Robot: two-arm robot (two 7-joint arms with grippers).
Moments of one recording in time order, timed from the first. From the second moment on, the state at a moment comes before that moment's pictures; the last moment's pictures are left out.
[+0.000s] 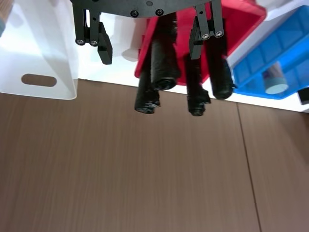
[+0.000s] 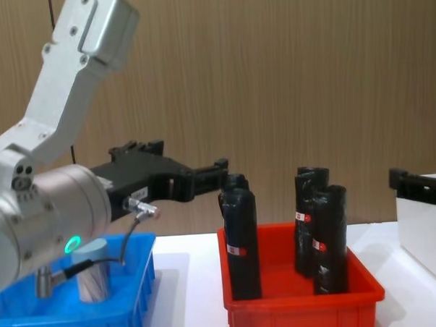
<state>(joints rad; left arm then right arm) -0.27 0.37 0.45 -1.60 -0.21 0.03 -0.07 0.01 0.34 -0.22 -1.73 0.28 0.04 0.07</state>
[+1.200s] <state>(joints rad) -0.24 0.38 0.45 -1.63 -0.20 0.01 -0.01 -0.01 0.34 -0.23 -1.77 0.29 0.03 0.07</state>
